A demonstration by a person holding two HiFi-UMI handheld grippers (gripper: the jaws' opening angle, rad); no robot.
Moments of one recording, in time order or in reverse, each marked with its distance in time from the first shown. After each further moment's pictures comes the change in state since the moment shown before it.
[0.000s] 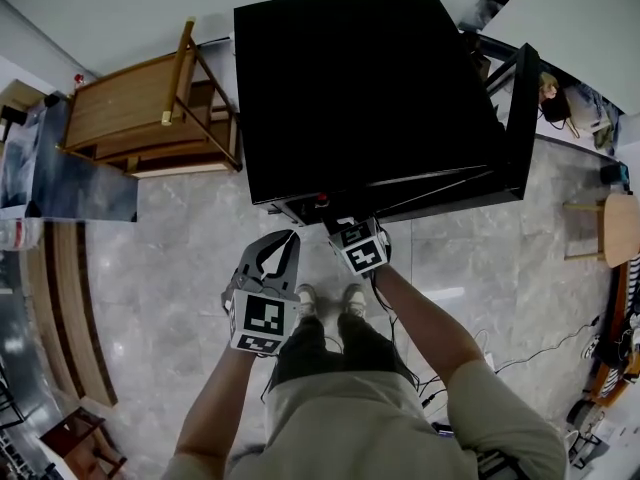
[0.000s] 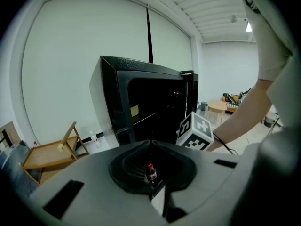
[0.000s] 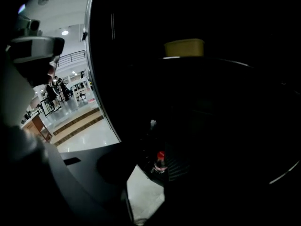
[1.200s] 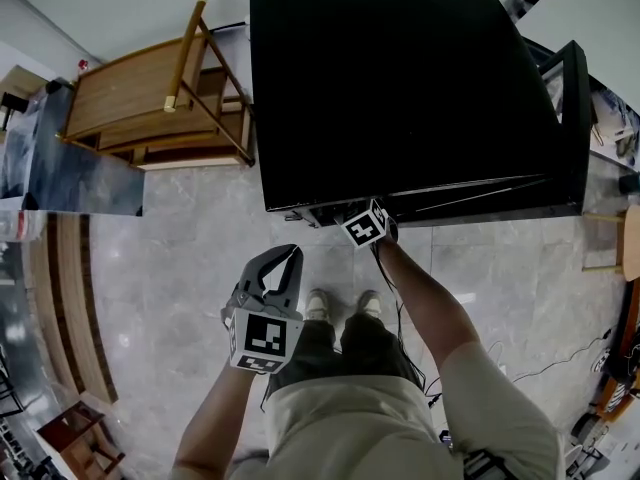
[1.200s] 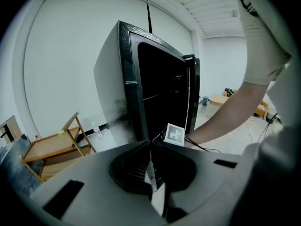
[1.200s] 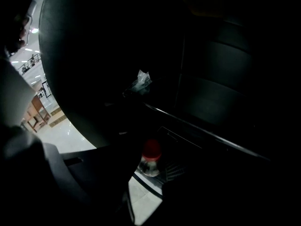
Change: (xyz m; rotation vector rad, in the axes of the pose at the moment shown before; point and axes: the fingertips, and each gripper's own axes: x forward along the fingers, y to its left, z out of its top) left arm 0.017 0.015 -0.076 0.005 0.045 0.019; right arm 0.145 -0.029 -0.082 -0.125 0.159 0.000
